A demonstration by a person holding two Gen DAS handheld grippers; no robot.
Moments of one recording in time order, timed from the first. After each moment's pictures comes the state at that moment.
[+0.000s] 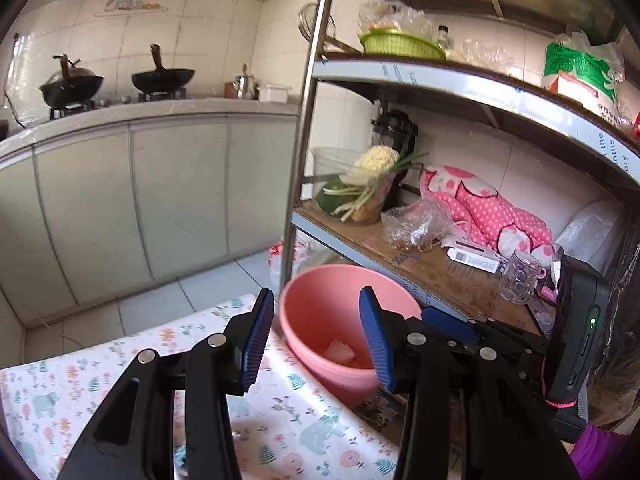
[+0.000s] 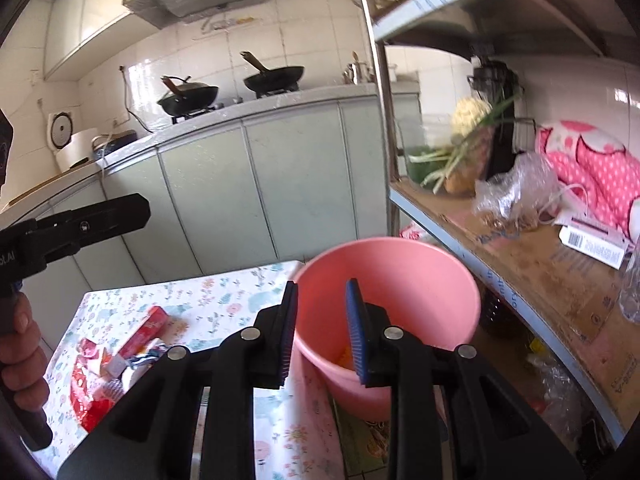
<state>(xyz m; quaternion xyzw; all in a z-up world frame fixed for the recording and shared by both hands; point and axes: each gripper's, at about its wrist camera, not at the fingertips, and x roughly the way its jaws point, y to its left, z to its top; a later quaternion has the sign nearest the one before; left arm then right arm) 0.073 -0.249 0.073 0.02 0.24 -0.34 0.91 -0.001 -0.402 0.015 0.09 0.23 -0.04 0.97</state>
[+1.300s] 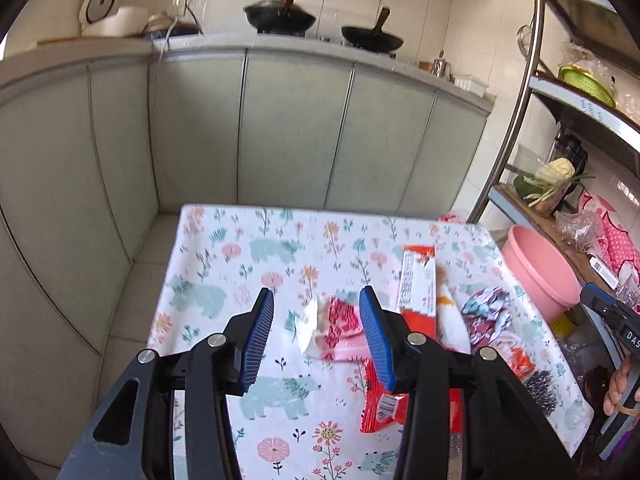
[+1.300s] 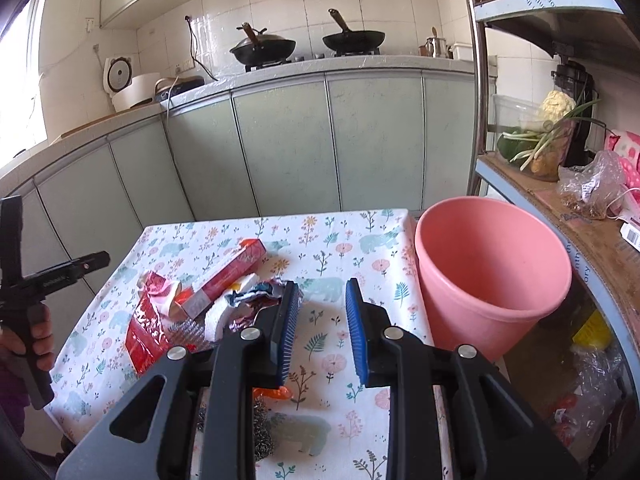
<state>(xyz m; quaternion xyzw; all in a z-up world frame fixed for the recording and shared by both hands) 0.050 0.031 -0.029 -0.06 0.34 -0.08 0.94 -0.015 -0.292 -0.008 0.05 0.29 0.06 0.95</state>
